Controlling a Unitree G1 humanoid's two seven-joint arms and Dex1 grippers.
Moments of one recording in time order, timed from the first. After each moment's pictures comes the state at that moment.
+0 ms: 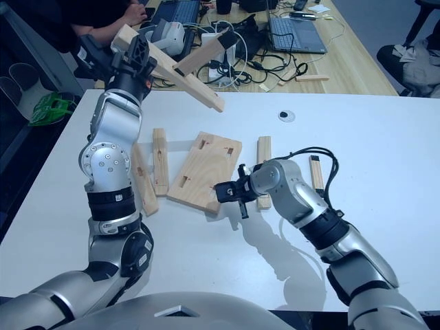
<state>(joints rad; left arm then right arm) -0.66 -0.06 0.21 -0.12 -0.73 0.49 0.34 -0.48 -0.55 0.62 -0.05 -0.37 0.31 1.19</state>
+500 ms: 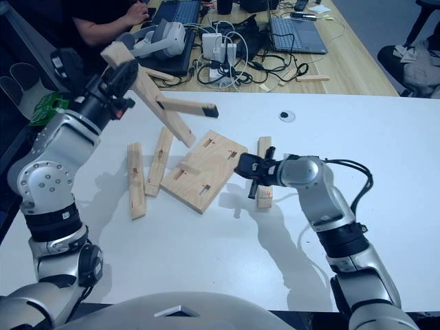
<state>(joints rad) -0.44 0.33 0.23 -0.33 -0.85 0.82 -0.09 -0.30 -0.59 0.23 -0.13 -0.15 0.38 0.98</state>
